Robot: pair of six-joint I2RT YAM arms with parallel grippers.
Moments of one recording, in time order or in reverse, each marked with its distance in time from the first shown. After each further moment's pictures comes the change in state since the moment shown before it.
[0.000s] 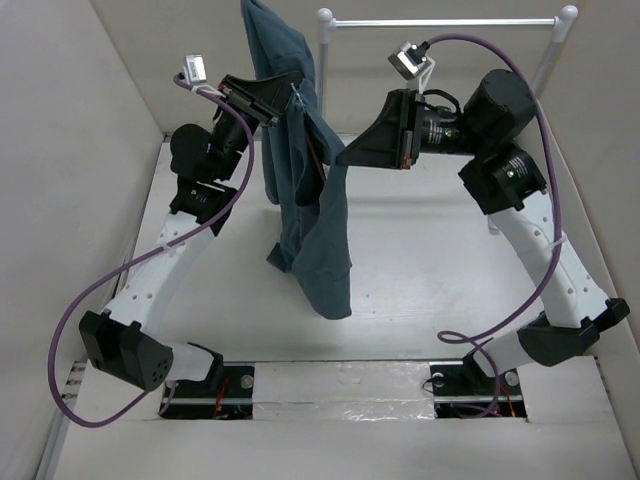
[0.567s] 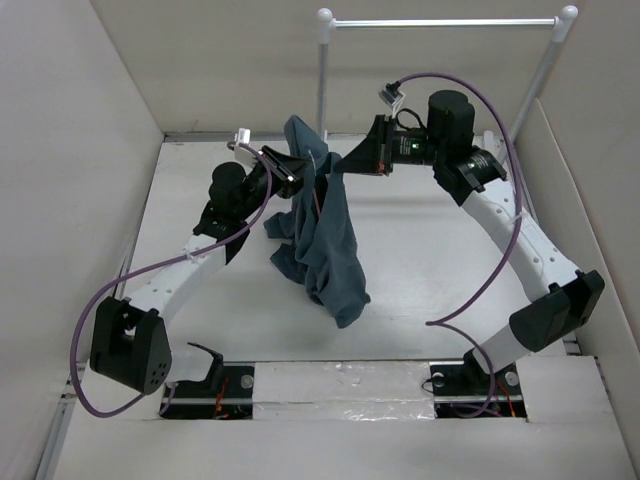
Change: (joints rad) left arm -0.005 -0.026 -0.448 -0.053 0.173 -0.350; right arm -0.134 0.085 -0.253 -0.063 0.105 -0.167
